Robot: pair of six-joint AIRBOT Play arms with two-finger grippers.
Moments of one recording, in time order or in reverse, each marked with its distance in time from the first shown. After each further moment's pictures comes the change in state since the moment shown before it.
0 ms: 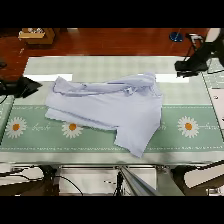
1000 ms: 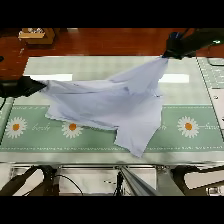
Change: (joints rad) left arm -0.205 0.406 -0.167 -0.019 0.071 -0.102; right arm 0.095 0.058 0.042 0.384 -0.209 0.002
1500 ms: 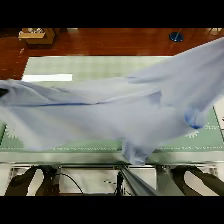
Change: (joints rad) left arm 0.000 0.384 0.370 0.119 -0.531 -0.278; right arm -0.224 0.525 0.058 0.055 0.314 0.056
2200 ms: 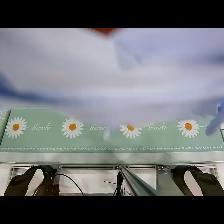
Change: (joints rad) left arm 0.001 -0.049 0.771 0.022 0.179 0.045; right arm -0.013 0.445 0.081 0.016 -0.369 0.046
